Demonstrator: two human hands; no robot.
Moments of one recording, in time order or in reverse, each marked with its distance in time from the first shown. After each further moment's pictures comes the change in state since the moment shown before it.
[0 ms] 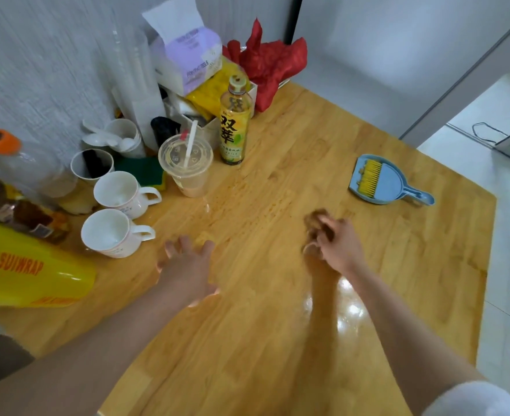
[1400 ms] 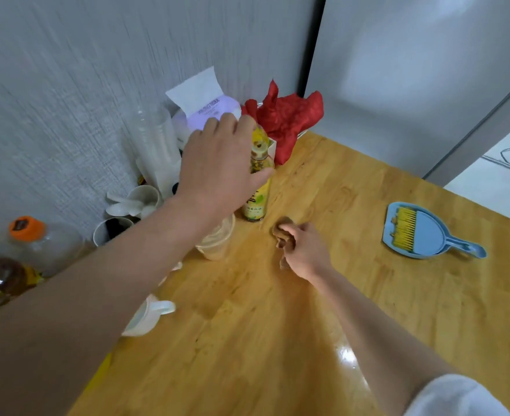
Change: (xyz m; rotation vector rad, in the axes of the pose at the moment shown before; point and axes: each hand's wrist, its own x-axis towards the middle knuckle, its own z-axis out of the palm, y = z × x) left_hand 0.036 0.011 -0.243 0.026 1.067 0.237; right_hand 0.110 -0.104 0.065 -0.032 -0.016 -0.205
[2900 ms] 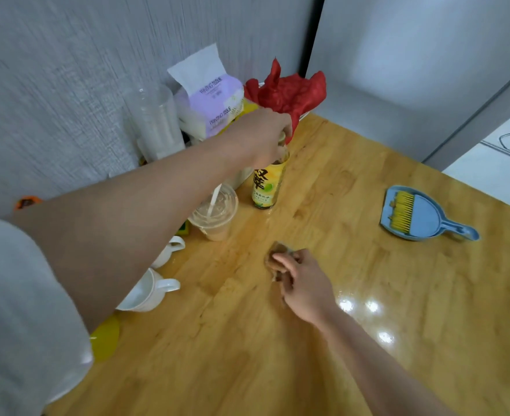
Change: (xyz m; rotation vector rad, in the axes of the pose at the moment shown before) left_hand 0.055 0.009 0.030 -0.287 -0.414 0.175; right_hand -0.107 -0.005 0.015 -0.107 -0.058 -0.123
